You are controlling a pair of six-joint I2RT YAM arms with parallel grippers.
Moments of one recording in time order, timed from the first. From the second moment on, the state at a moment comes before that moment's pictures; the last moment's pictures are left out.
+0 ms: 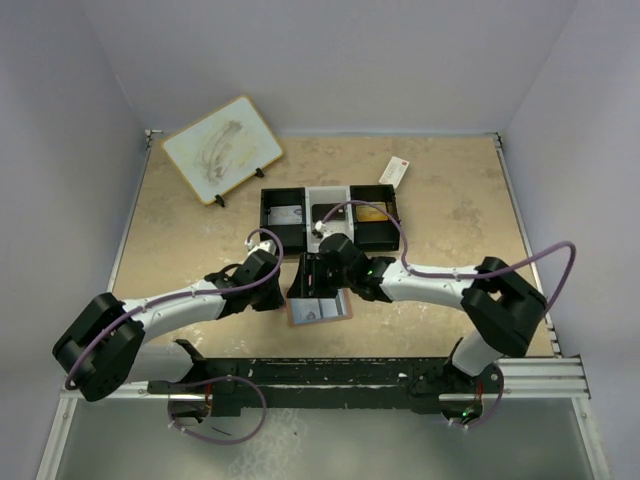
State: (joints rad) left arm -0.74 1.26 0.51 -0.23 -0.07 -0.83; right arm 0.96 1.56 0.85 0.01 -0.14 0.89
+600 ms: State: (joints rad) left arm -0.74 1.07 0.58 -0.40 -0.16 -0.83; right arm 0.86 1.44 0.68 0.12 -0.21 0.92
